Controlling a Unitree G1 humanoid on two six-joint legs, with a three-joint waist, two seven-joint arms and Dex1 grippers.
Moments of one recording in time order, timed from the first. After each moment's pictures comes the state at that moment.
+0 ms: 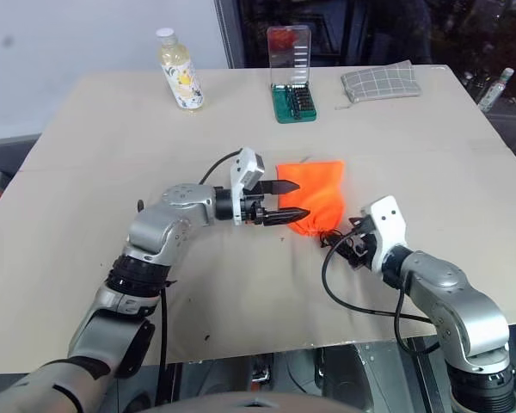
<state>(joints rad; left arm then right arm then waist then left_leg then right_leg) -0.64 0.37 -0.20 0.02 -0.39 0.60 -0.99 -0.07 -0.46 -0.06 -0.61 0.48 0.96 0.45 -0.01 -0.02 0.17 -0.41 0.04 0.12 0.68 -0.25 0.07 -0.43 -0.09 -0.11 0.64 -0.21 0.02</state>
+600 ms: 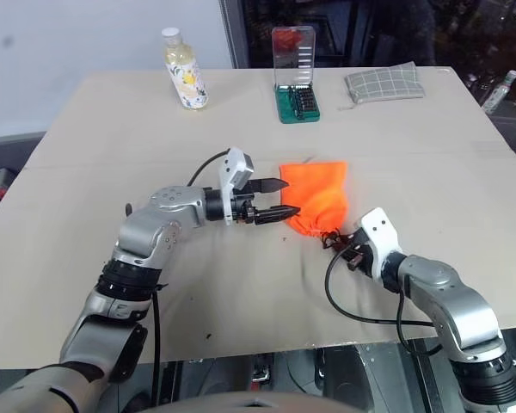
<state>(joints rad) -0.61 0.40 -0.17 0.00 -0.39 0.59 -0.96 -0.08 -0.54 0.04 -0.45 0.41 0.80 0.51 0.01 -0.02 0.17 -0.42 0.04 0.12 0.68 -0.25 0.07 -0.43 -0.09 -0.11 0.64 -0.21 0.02</state>
